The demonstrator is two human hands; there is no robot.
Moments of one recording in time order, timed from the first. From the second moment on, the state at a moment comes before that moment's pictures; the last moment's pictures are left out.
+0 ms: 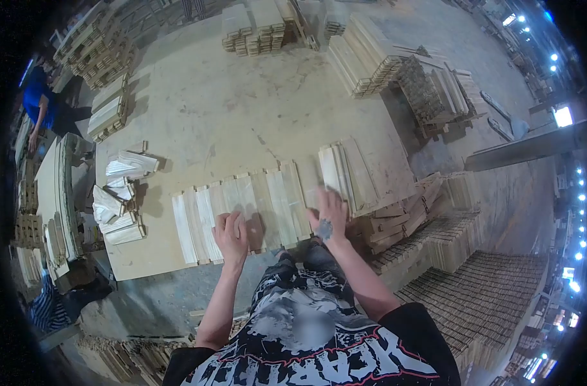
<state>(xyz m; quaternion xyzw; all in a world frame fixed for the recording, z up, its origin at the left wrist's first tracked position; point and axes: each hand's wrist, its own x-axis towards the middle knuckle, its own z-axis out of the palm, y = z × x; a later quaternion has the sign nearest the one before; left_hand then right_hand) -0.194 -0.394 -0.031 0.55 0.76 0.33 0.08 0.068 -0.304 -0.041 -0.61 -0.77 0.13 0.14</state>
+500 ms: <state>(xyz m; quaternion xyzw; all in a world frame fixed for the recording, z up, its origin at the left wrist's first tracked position) -0.190 -0.397 -0.034 0.52 0.77 0.34 0.10 0.082 -0.295 -0.058 -0.61 -0.73 0.16 0.28</state>
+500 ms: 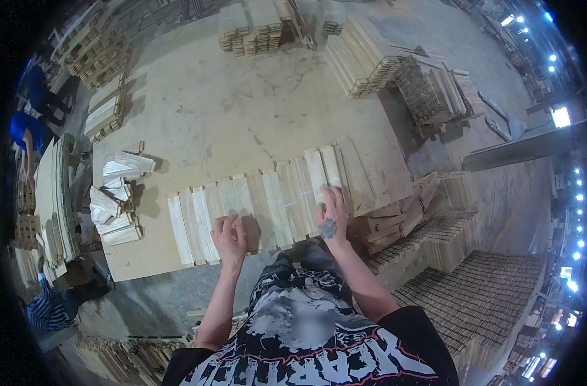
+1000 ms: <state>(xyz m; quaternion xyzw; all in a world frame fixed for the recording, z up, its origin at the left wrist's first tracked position) -0.274 -0.409 -0.050 0.44 0.81 0.39 0.03 0.096 -0.279 -0.055 -0.69 -0.68 0.07 0.23</state>
